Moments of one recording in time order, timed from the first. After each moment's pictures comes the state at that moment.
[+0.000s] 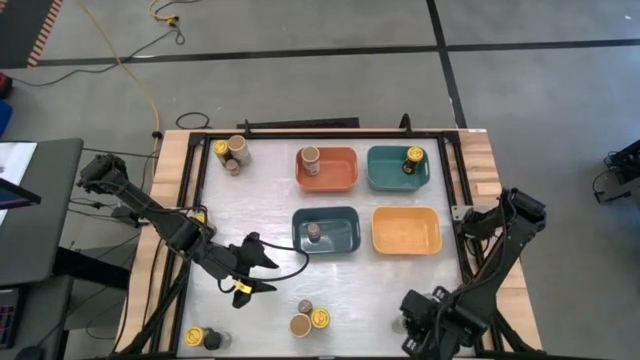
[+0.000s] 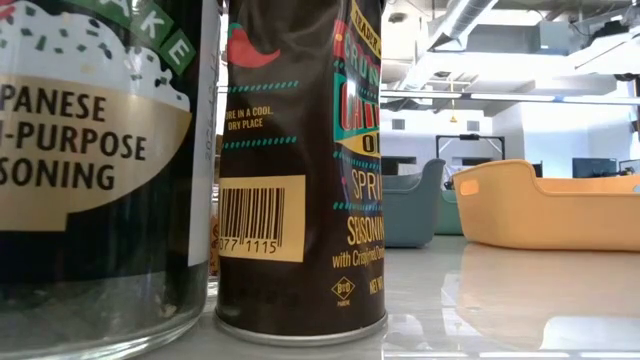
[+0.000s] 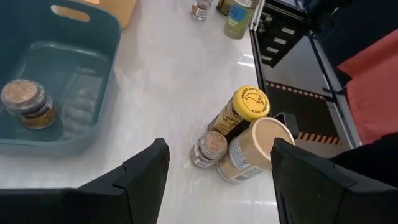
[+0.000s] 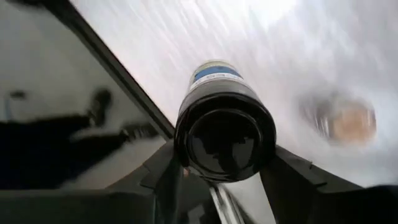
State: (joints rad) left arm -0.60 1.20 0.93 -0.28 -0.30 -0.63; right arm 0.94 1.73 1.49 -1.09 0.11 1.61
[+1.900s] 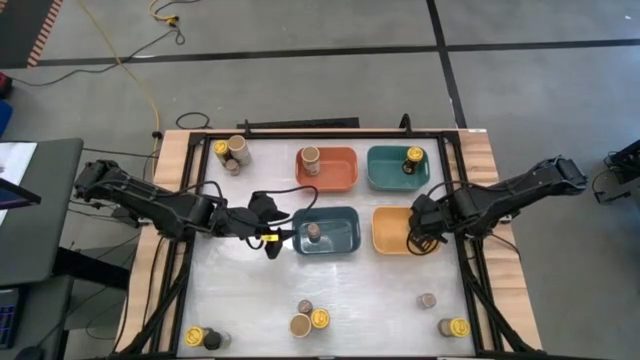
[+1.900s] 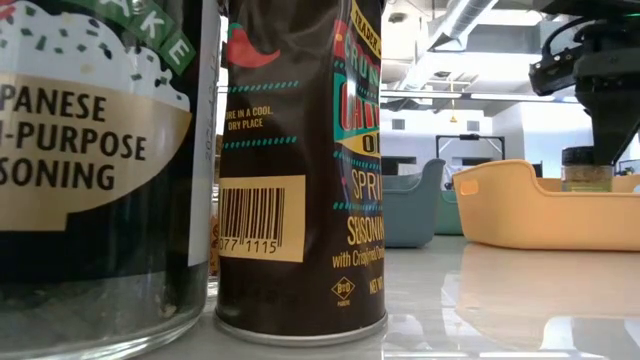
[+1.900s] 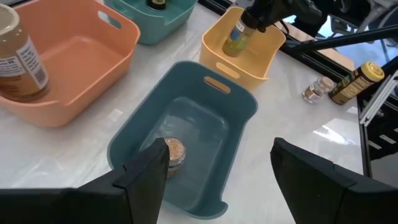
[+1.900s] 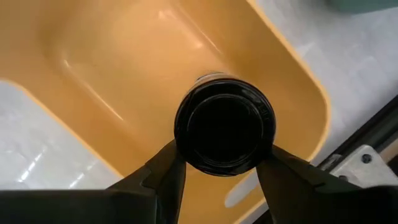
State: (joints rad) left arm -0.29 1.20 0.93 -0.27 -0.46 -0.66; right arm 0.27 1.06 0.78 -1.21 0.18 1.02
